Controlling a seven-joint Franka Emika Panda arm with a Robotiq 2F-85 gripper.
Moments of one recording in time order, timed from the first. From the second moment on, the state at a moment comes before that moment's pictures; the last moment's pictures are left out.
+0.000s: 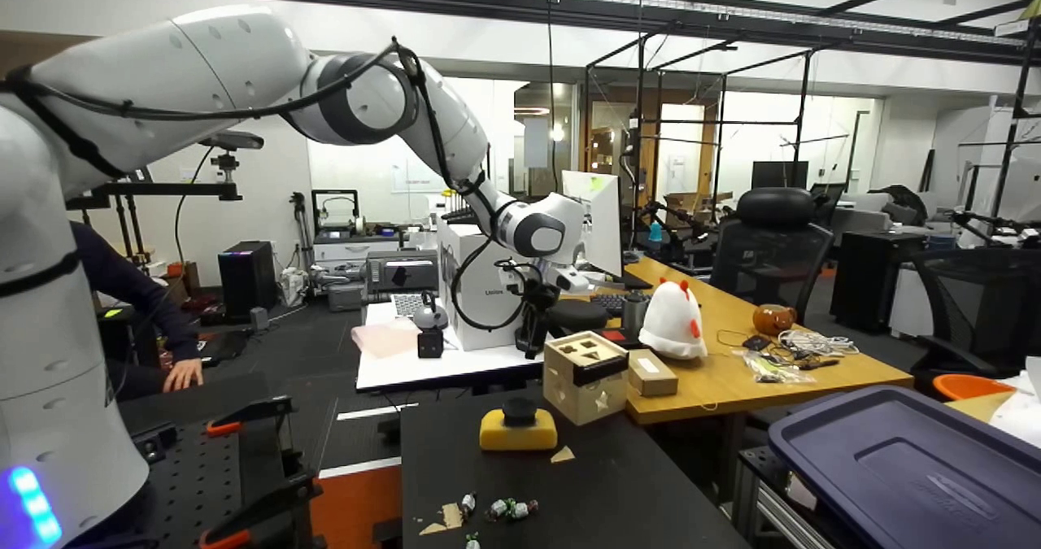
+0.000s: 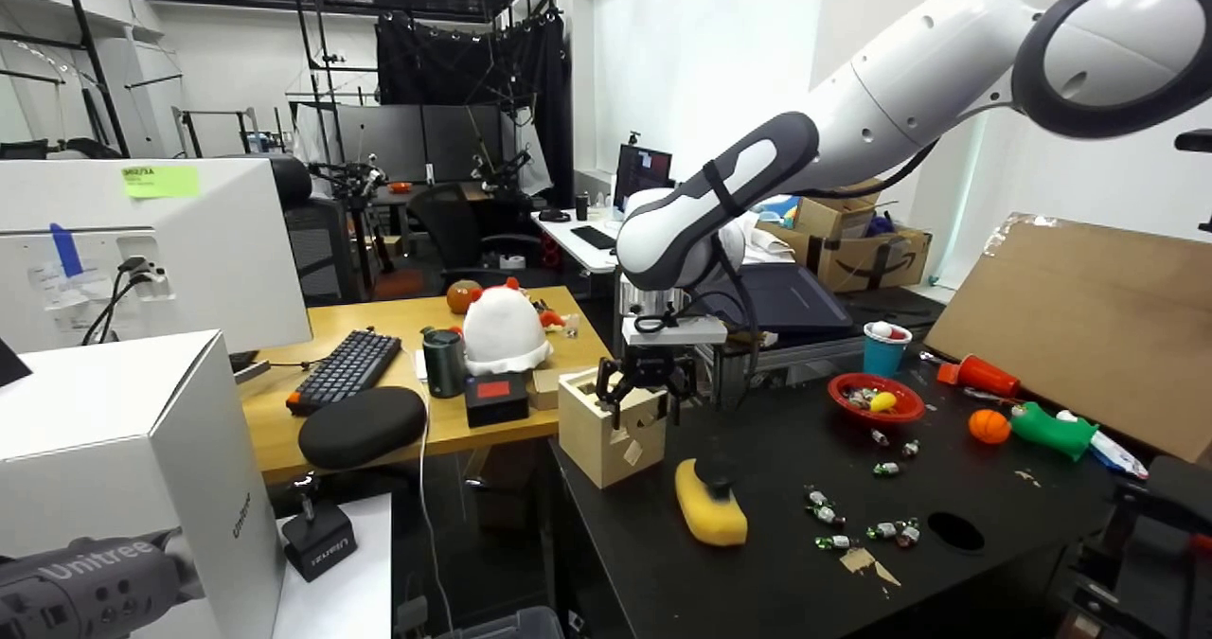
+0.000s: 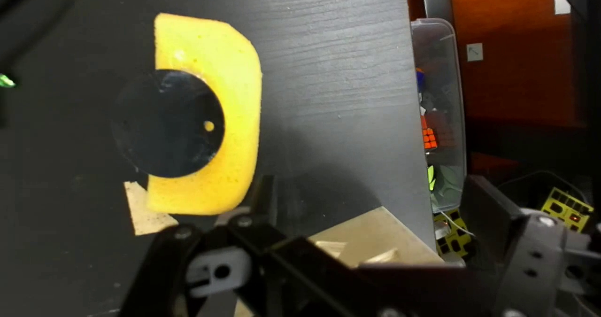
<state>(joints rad) 0.12 1.07 0.03 -1.26 0.19 2.19 0.48</state>
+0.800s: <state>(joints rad) 0.09 0.85 -0.01 -1.82 0.25 2.56 0.48</state>
